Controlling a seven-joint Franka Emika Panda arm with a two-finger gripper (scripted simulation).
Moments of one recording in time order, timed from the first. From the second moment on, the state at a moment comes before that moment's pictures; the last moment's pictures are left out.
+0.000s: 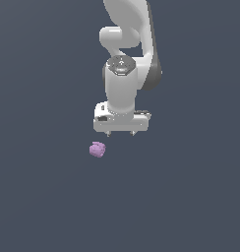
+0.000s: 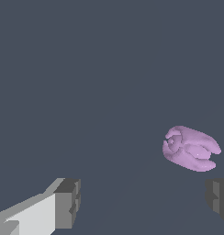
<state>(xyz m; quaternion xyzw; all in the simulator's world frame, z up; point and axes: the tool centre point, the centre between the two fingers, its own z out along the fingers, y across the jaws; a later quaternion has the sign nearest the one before) 0.002 0.003 0.176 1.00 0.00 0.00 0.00</state>
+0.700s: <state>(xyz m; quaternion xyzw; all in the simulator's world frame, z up) -0.005 0.027 0.184 1.00 0.02 0.00 -0.01</state>
